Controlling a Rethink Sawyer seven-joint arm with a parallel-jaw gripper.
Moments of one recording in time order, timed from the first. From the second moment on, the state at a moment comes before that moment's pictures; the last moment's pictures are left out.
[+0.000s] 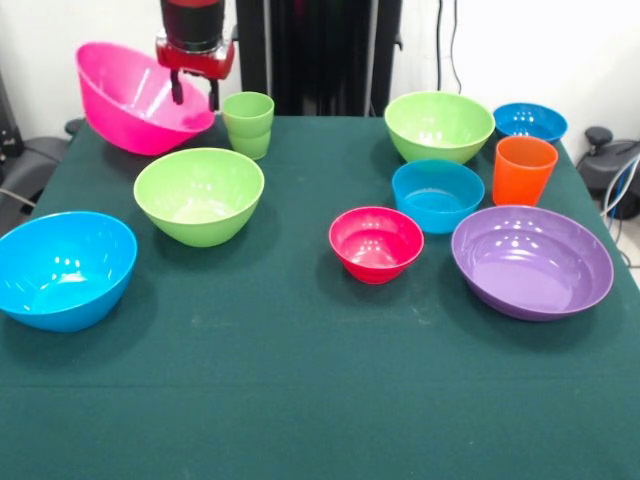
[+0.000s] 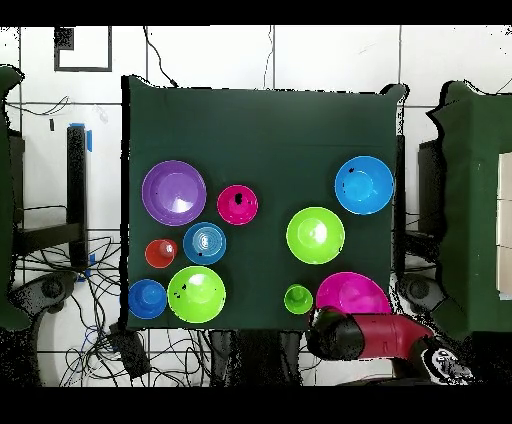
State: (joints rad) arm -0.77 -0.53 0.00 2.00 -0.81 0.26 1.97
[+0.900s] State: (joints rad) arm -0.77 -0.67 0.00 2.00 -0.78 0.31 1.97
